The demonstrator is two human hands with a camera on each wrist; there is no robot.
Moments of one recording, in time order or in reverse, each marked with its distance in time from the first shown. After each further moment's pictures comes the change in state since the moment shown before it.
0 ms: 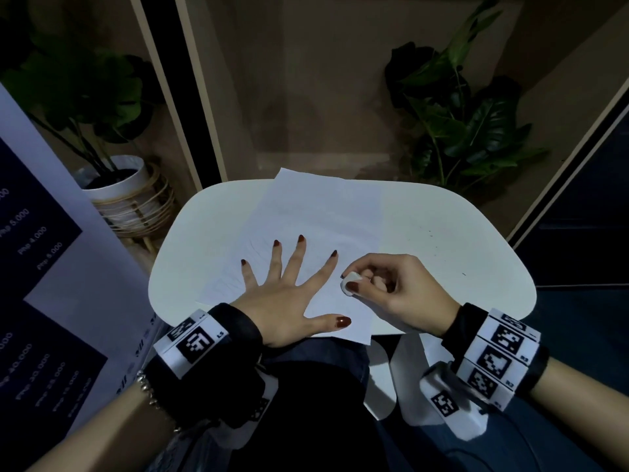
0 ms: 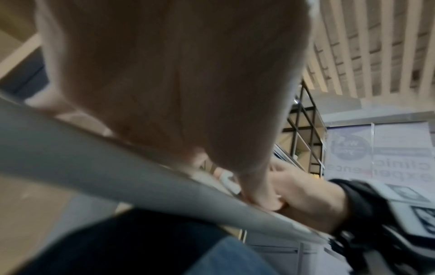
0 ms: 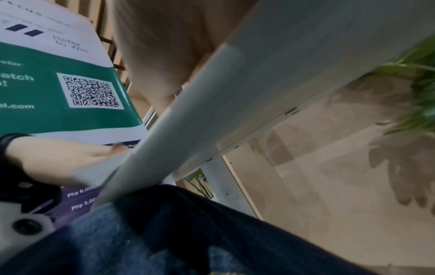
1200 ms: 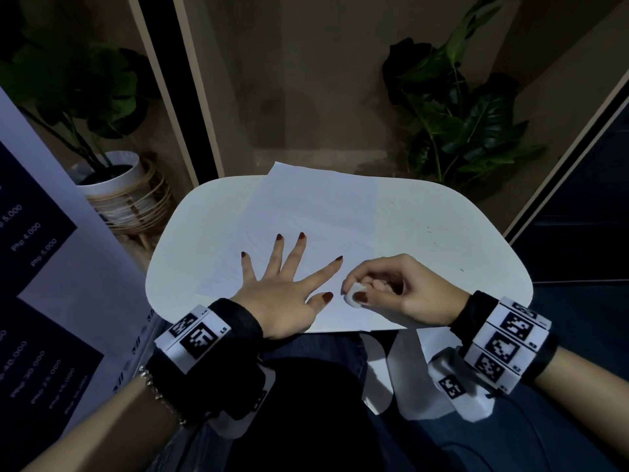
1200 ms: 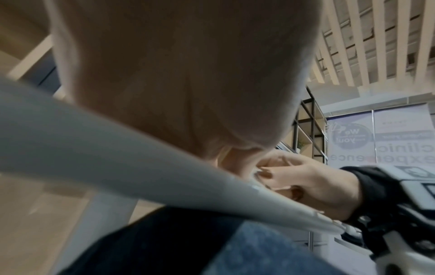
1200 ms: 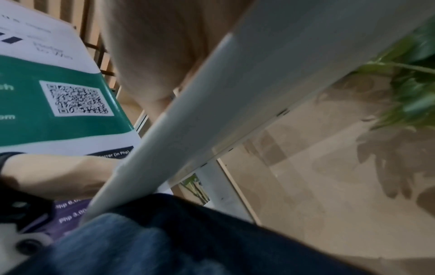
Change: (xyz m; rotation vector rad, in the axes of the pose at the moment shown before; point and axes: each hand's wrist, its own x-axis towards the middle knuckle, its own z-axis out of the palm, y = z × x) left_hand 0.009 -0.001 0.002 0.029 0.011 -0.023; right_hand 0.000 -0.003 -0.016 -0.007 -0.304 -0.053
